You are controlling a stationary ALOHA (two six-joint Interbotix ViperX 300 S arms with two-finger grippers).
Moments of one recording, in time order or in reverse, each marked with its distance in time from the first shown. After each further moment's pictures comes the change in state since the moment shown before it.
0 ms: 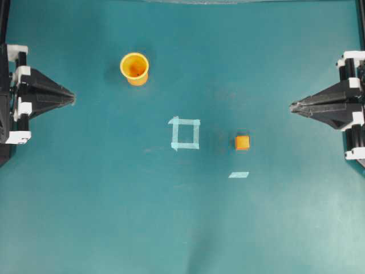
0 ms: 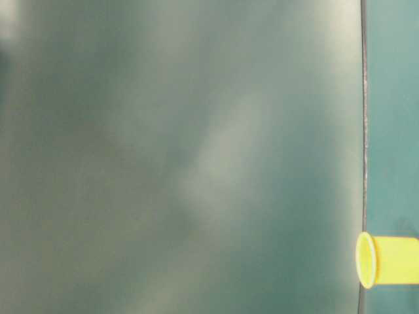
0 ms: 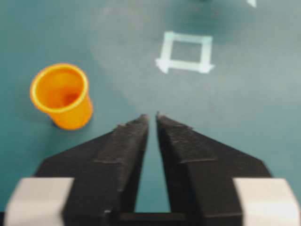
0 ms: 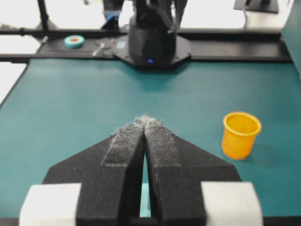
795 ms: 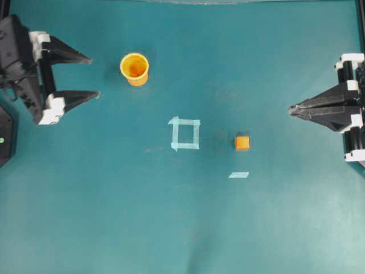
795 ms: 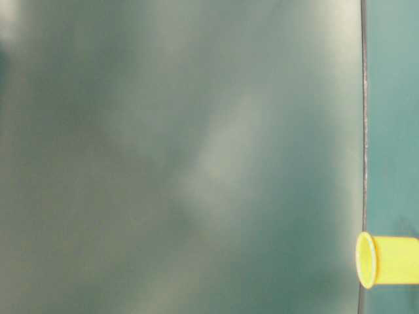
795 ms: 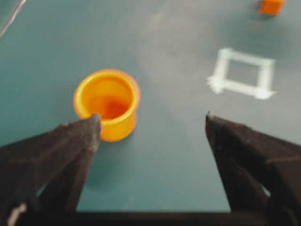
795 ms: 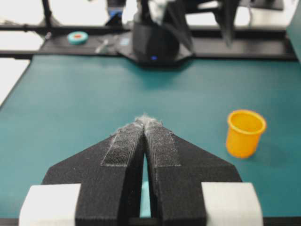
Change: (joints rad) left arm 0.172 0.285 -0.002 -0.014 -0.265 -0.026; right arm 0.011 0.008 0.000 0.000 0.000 0.000
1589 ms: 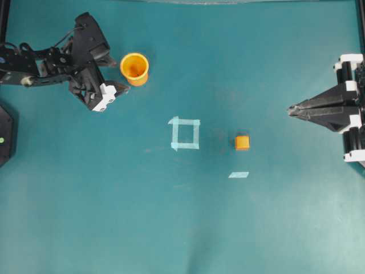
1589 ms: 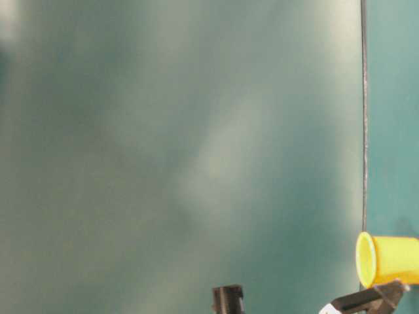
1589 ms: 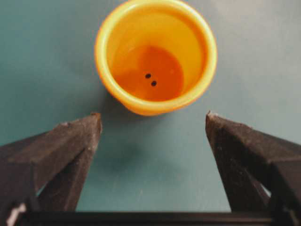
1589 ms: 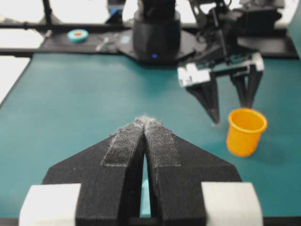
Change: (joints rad) left arm 0.081 0.548 -0.135 -0.003 -0.133 -0.100; right arm 0.002 0.006 0.000 0.000 0.000 0.000
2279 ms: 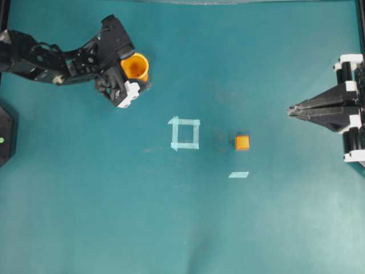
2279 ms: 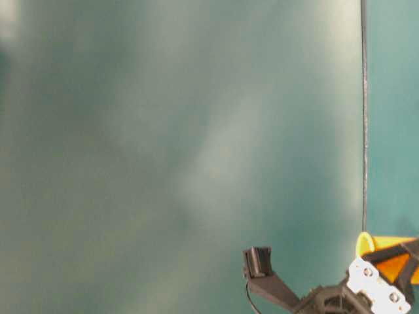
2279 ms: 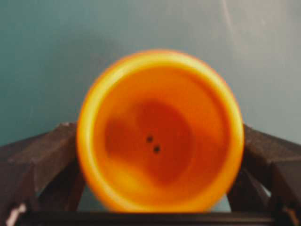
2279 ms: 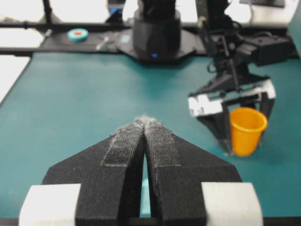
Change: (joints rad) left arm 0.005 0.232 -0.133 0.000 -0.126 -0.003; right arm 0.000 0.000 0.000 0.000 0.005 0.000
